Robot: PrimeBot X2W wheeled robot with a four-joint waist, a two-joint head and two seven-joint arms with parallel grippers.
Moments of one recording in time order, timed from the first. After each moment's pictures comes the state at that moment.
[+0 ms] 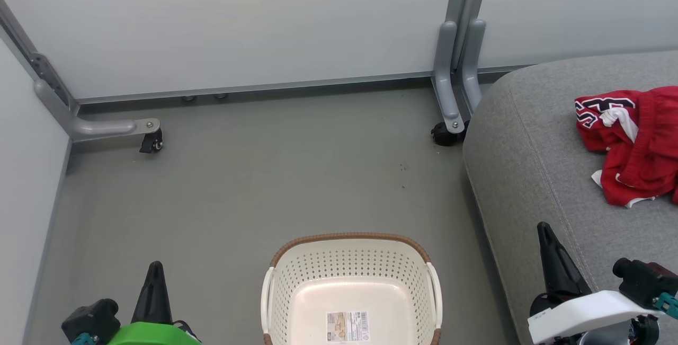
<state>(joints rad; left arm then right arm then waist) 0.05 0.07 0.00 0.27 -0.45 -0.03 -0.17 0.13 -0.06 0.01 -0.01 0.50 0.13 -0.11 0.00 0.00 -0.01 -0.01</state>
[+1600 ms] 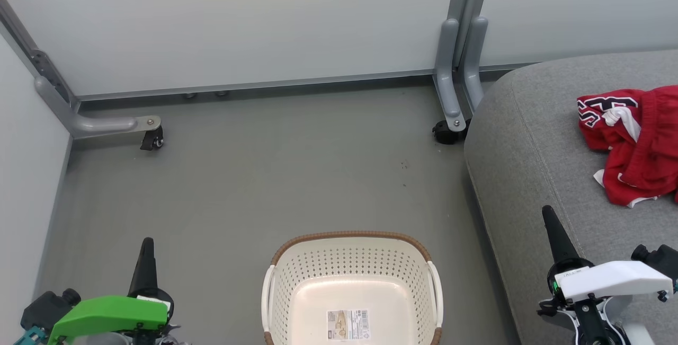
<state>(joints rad) -0.03 0.06 0.06 0.26 -1.10 -0.09 -0.01 0.00 -0.08 -0.02 0.13 1.15 0.13 -0.01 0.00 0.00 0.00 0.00</state>
